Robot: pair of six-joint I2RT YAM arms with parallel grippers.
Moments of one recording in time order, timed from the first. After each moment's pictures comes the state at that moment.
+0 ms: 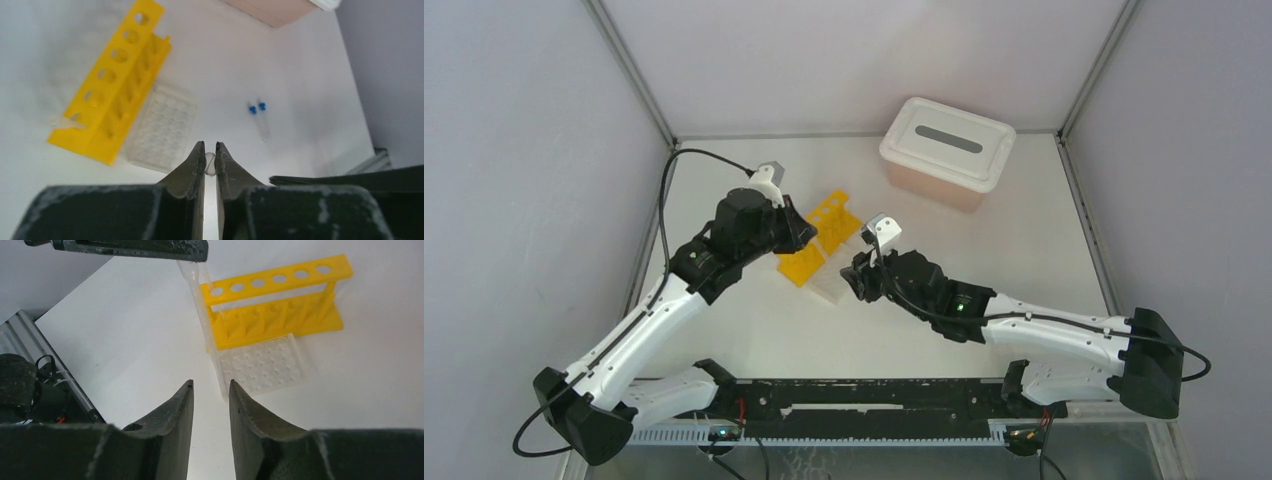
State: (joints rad) left arm -0.60 1.04 1.04 -0.48 0.03 -0.57; right arm 1.11 1.18 0.81 0.06 0.28 0.28
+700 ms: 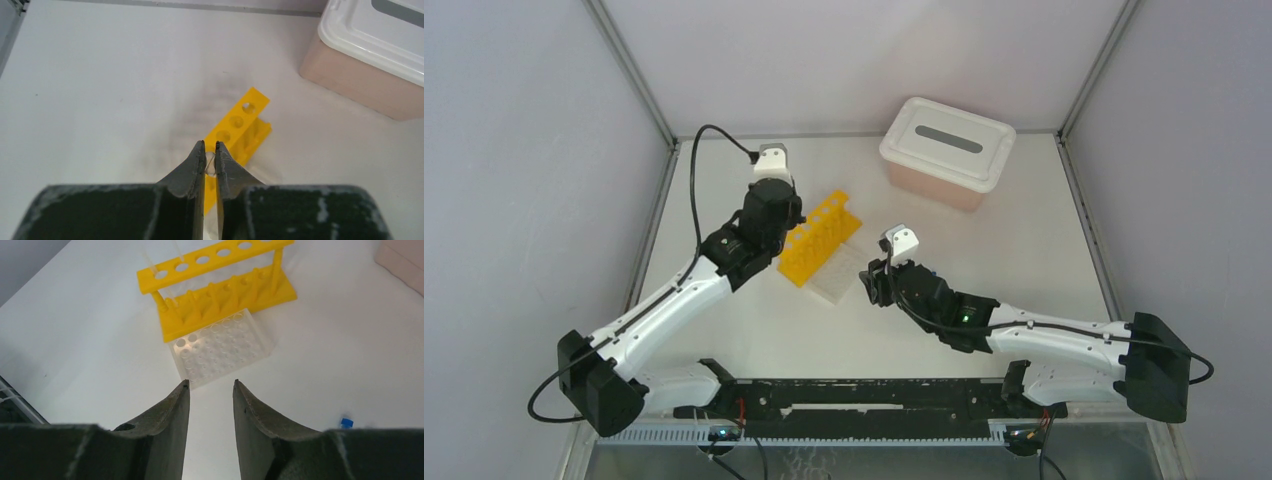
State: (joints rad) left arm -0.68 1.18 1.07 -0.28 -0.58 -0.34; right arm 1.13 1.13 0.67 0.10 0.47 0.32
